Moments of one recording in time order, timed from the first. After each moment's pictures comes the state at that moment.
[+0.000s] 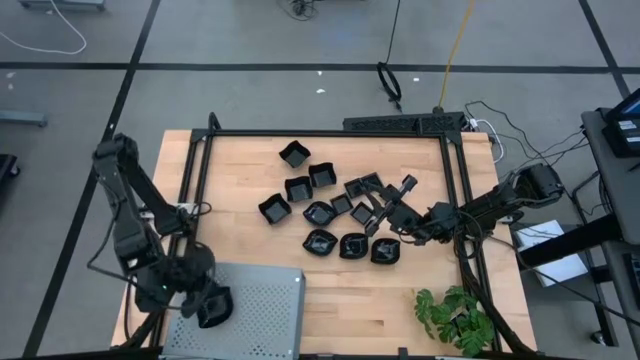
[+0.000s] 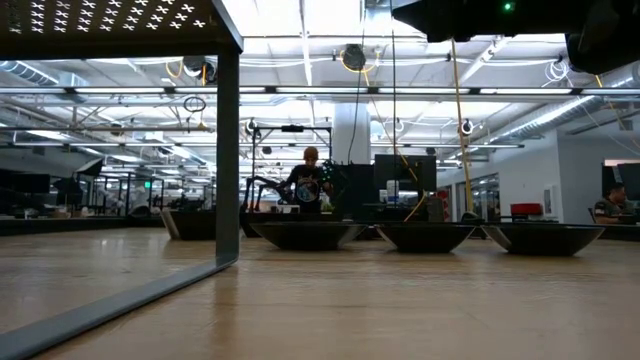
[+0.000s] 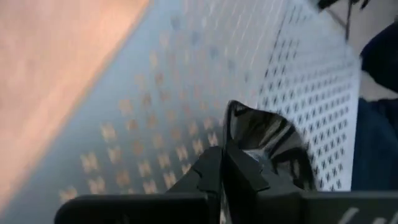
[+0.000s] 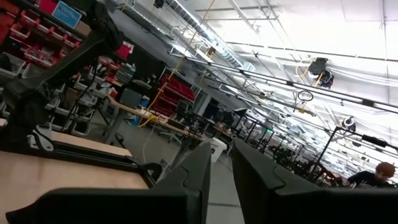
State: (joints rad) left arm -1.11 1.08 0.88 -0.77 -0.45 -1.50; right arm 0.27 1.41 0.46 1.43 0.78 -0.83
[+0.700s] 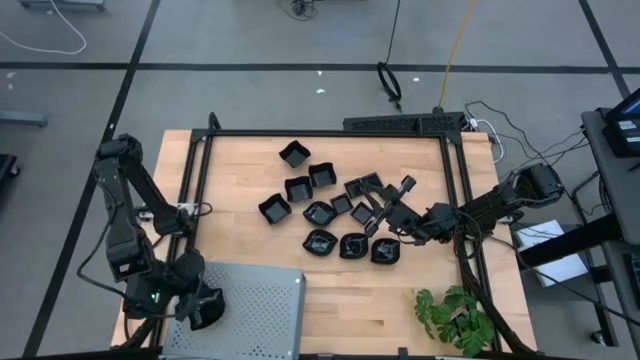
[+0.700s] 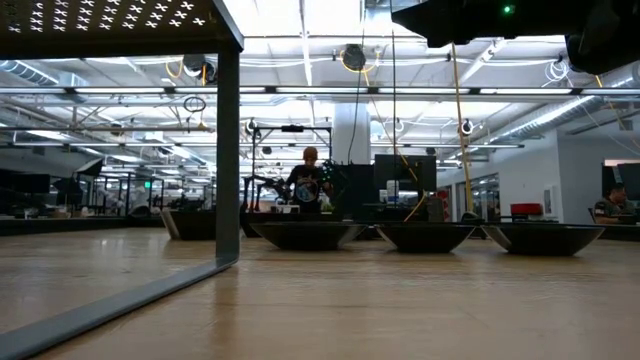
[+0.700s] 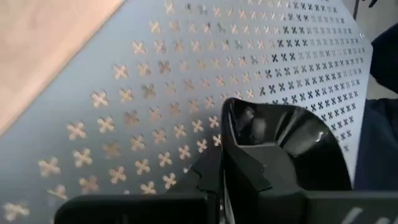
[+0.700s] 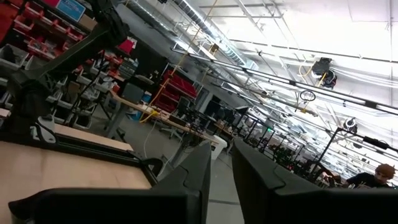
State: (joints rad) left arm -1.23 1.10 0.88 -0.87 -0.50 -1.66; right arm 0.27 1.41 0.46 1.40 0.78 -0.83
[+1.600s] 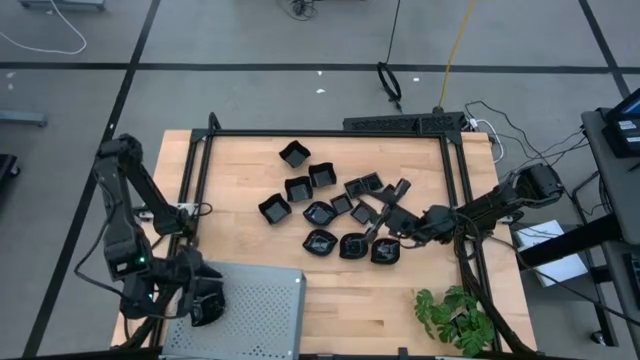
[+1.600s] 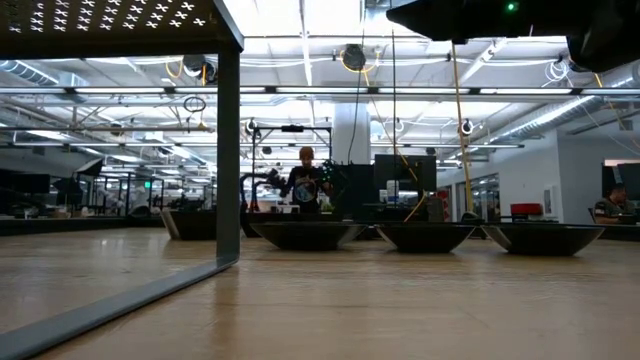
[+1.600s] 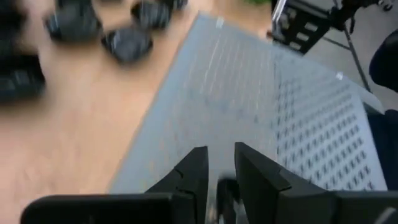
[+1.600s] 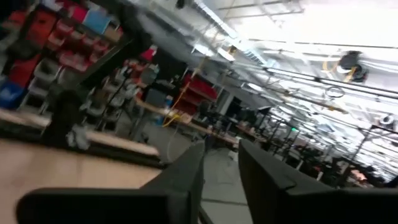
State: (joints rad) left arm -1.22 1.09 0.92 -0.85 -0.82 -1.31; right arm 0.29 1.41 0.47 1.31 0.73 -0.71
